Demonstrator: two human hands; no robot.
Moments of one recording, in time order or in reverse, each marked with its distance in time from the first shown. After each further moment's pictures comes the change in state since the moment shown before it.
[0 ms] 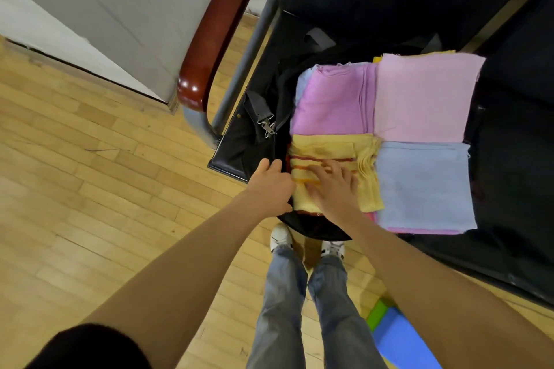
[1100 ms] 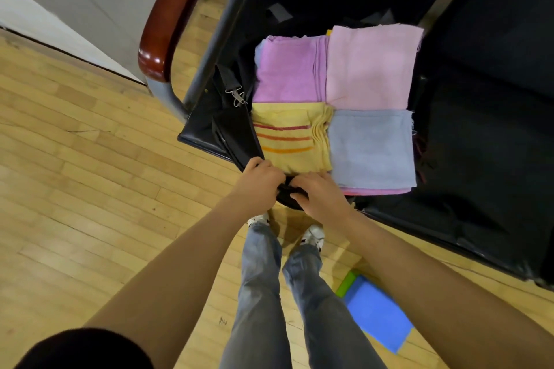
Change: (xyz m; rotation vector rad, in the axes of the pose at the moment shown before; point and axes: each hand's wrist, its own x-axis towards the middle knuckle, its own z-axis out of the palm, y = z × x) left_hand -0.018 0.099 0.008 -0.207 0.144 -0.075; right_hand -0.088 0.056 -0.030 0.105 -0.021 -0.387
